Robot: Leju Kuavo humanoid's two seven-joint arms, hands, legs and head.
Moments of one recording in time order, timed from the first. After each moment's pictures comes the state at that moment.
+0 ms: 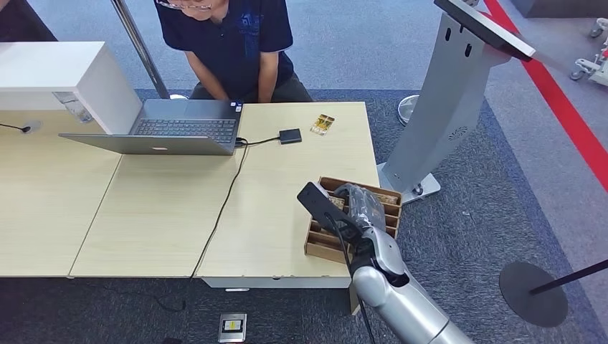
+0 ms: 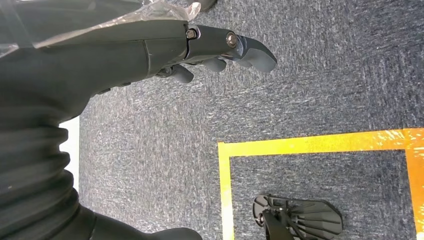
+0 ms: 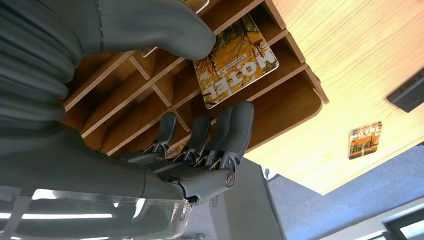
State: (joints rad) left arm -0.17 -0.13 1.49 -0.13 -1.51 0.13 0.05; right arm -0.45 0.01 0.79 -1.31 0.51 -0.18 0.58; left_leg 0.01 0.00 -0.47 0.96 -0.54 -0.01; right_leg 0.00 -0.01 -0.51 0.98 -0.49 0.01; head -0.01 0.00
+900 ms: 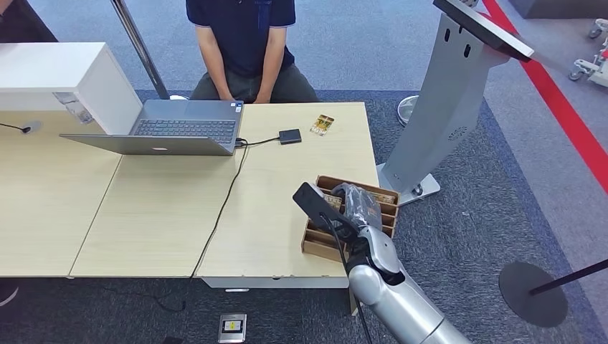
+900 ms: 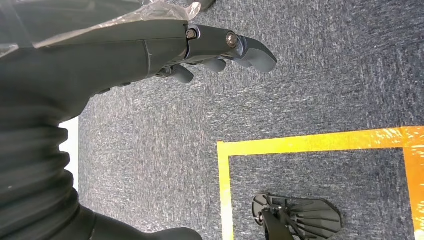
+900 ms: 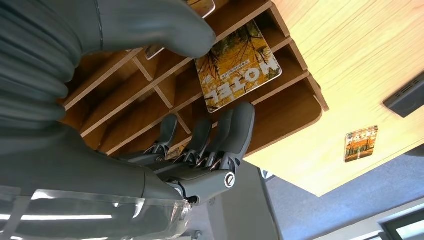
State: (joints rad) left arm -0.17 -0.13 1.48 -0.13 -1.51 0.12 0.05; right arm -0.46 0.03 0.79 -1.27 0.52 -0.16 0.57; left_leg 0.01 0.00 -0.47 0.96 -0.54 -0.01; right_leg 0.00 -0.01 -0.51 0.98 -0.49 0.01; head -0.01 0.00
